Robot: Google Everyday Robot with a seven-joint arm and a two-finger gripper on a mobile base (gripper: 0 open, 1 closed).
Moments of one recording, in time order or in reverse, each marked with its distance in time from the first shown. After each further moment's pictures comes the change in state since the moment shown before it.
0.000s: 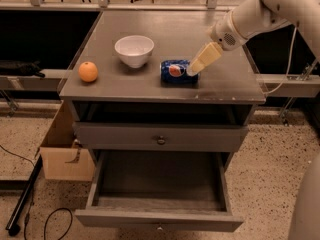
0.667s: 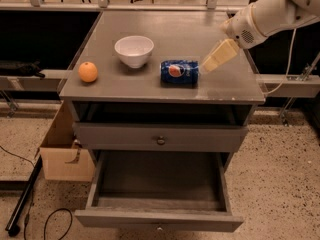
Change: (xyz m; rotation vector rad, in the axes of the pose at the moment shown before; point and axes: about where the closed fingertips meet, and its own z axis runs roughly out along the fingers) arm 0.002 0.013 -0.044 0.045 -0.018 -0.009
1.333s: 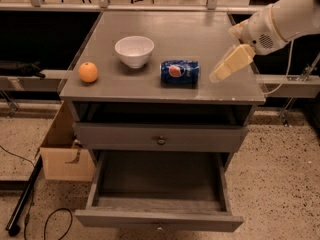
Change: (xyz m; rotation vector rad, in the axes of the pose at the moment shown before) arm 0.010 0.040 -0.043 -0.015 -0.002 0.003
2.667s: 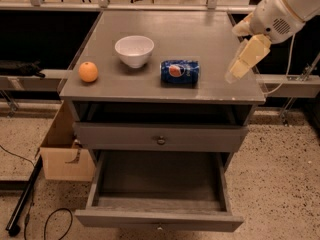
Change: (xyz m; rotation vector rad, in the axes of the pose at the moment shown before) arm 0.001 0.023 -0.032 -0.140 0.164 -0.067
